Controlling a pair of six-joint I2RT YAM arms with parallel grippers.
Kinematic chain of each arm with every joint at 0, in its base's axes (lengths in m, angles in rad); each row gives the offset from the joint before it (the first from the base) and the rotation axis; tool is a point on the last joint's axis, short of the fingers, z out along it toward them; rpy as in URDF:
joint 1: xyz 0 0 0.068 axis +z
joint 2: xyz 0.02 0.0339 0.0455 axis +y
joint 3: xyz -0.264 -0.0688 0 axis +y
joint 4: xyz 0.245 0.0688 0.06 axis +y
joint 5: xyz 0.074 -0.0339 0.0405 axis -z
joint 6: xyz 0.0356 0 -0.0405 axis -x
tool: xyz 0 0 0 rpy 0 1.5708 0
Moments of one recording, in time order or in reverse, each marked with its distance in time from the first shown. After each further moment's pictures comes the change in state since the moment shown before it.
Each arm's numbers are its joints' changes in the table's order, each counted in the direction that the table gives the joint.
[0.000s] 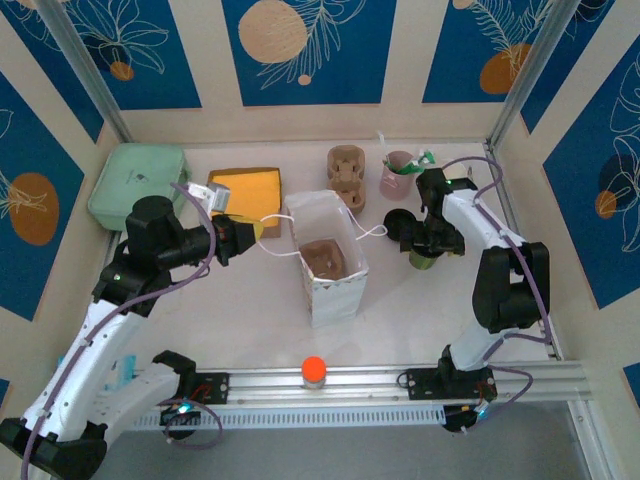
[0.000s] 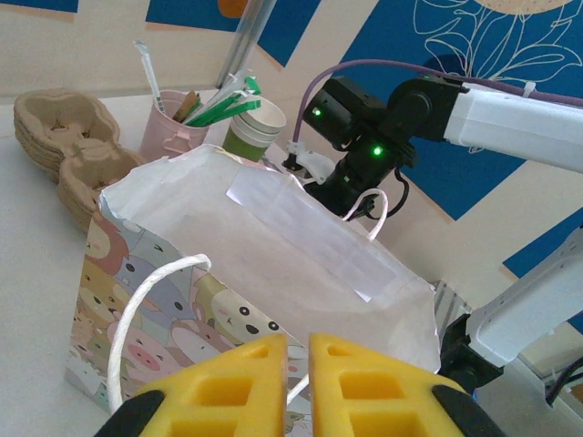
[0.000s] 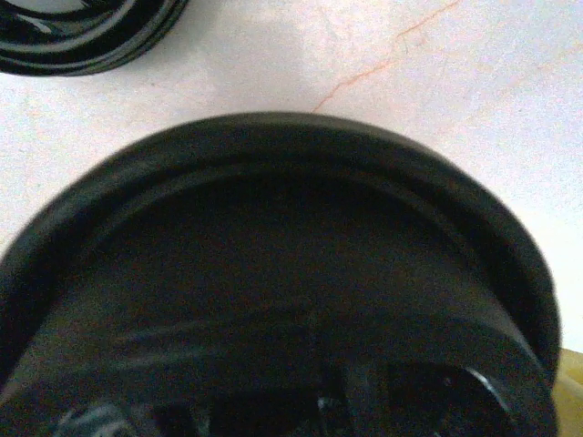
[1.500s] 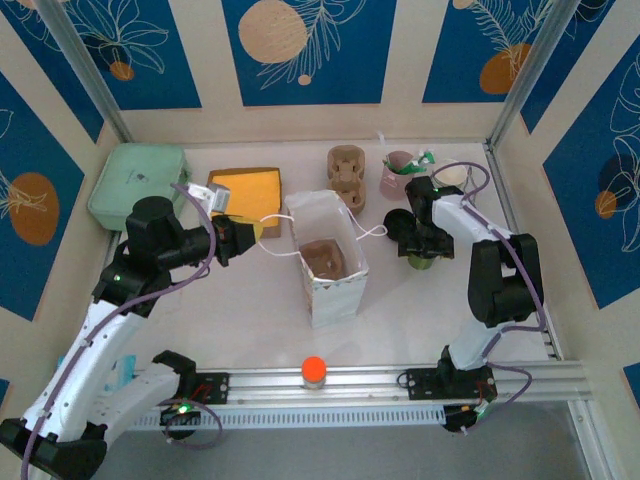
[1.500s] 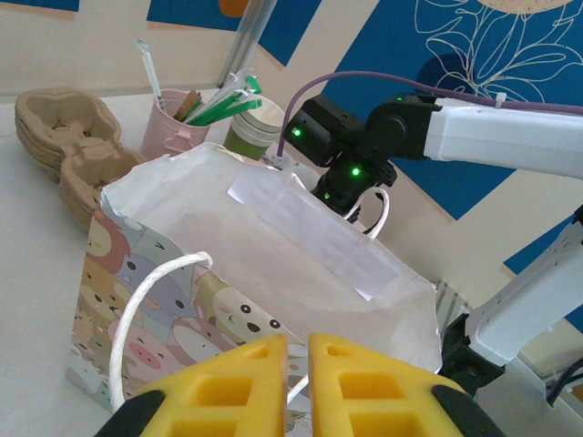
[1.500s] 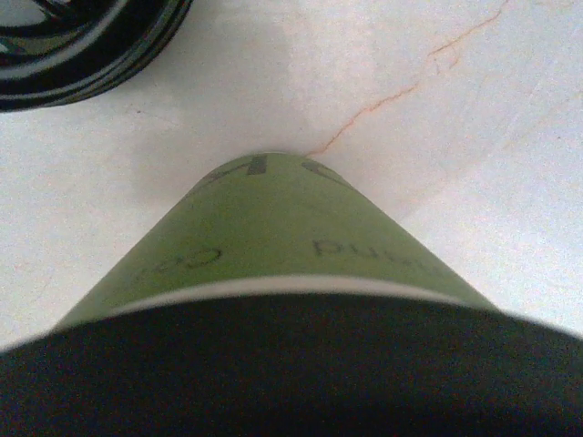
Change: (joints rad) left arm 0.000 -0.003 0.005 0.000 -0.003 0.000; right arm 0.056 0.047 0.063 -0.112 0.060 -0.046
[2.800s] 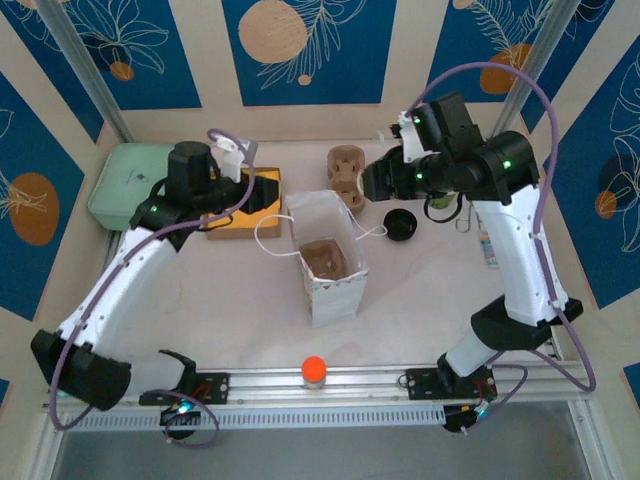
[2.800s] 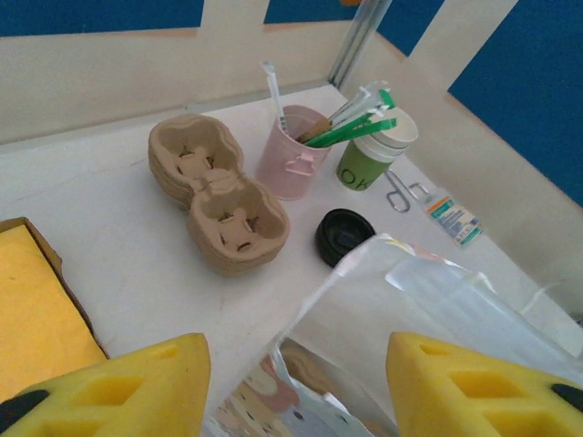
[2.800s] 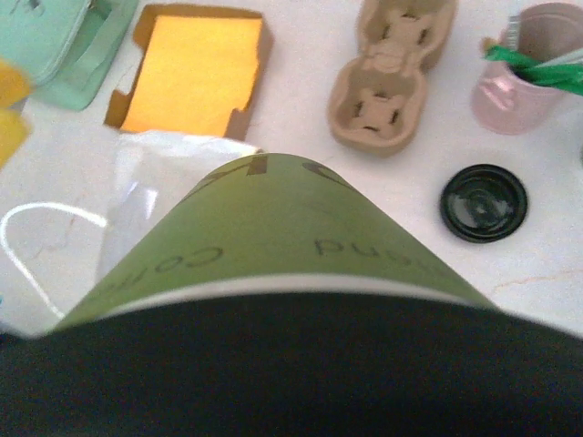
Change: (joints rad) left arm -0.002 0.449 -0.330 0.051 -0.206 -0.173; right arm 0.382 -0.092 -1.181 0.637 -0.194 -0.017
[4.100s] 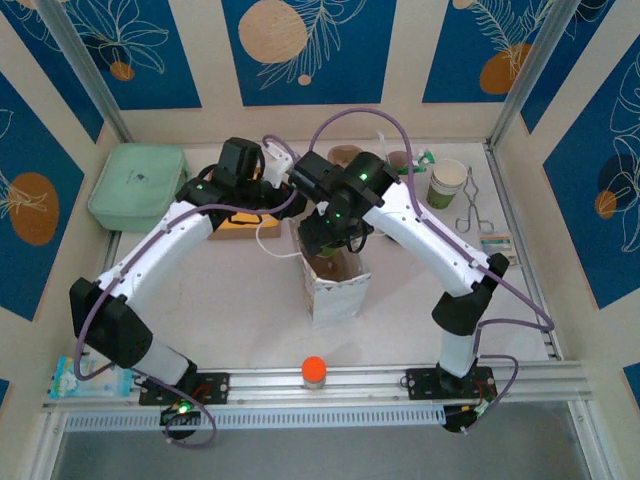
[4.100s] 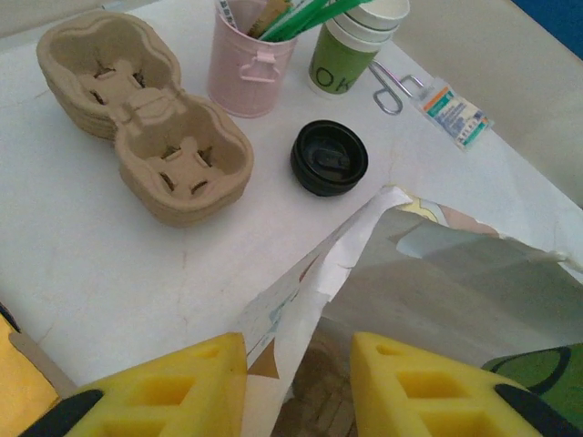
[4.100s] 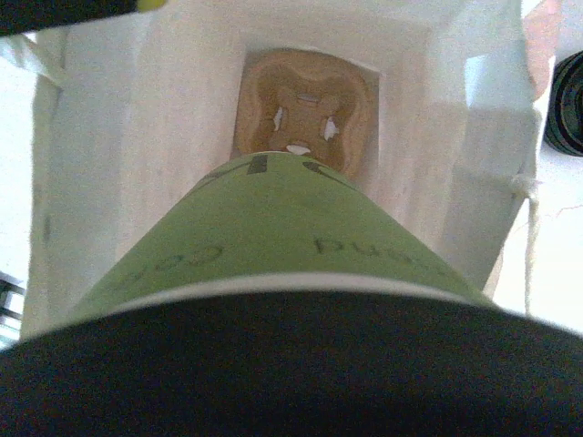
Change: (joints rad) left arm -0.131 0.211 -0.109 0.112 -0.007 -0.121; right arm 0.369 0.223 0.166 0.042 0.178 -0.175
